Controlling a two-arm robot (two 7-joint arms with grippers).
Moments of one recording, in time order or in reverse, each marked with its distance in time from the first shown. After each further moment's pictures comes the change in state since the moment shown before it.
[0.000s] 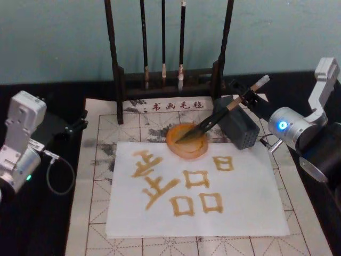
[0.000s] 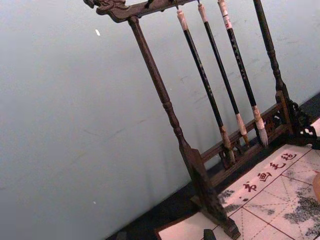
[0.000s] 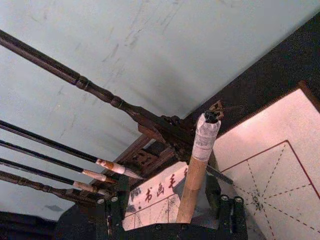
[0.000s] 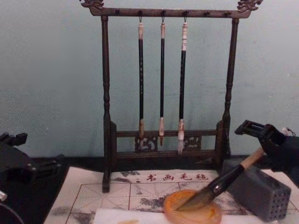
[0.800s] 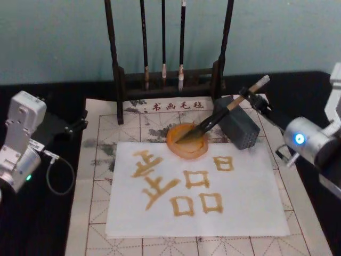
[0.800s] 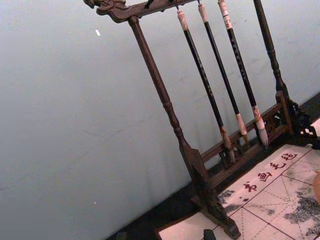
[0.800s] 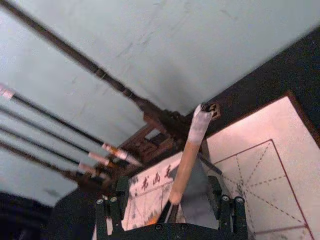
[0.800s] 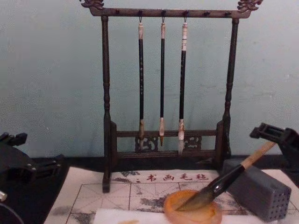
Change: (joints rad) left arm 0.000 0.000 0.000 0.000 0.000 0.000 0.000; right arm -0.107 0.122 -0.028 -0.138 0.003 -0.037 0.055
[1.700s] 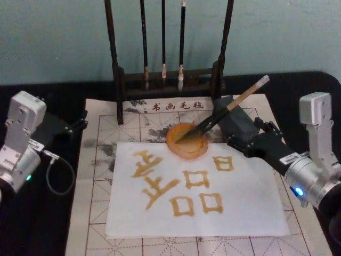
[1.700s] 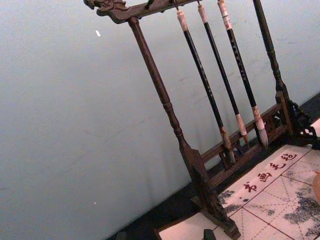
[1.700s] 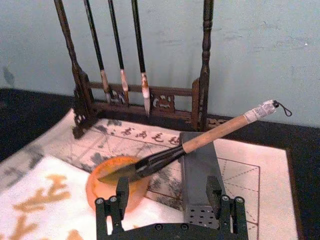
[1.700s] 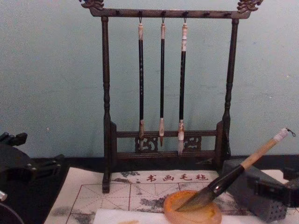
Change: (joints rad) left arm 0.000 0.000 0.000 0.000 0.000 0.000 0.000; right arm -0.144 0.203 -0.197 -0.145 -0.620 -0.280 0.095
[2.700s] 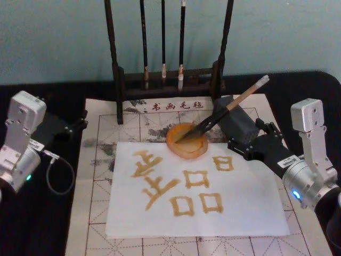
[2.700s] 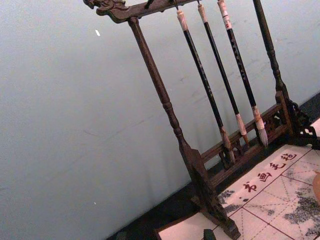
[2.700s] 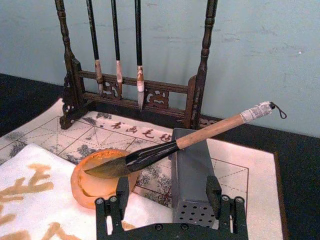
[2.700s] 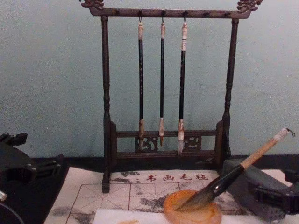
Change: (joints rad) left arm 0.000 0.000 0.000 0.000 0.000 0.000 0.000; right arm 0.004 -0.013 -0.018 0.030 -0.101 -0.035 -0.035
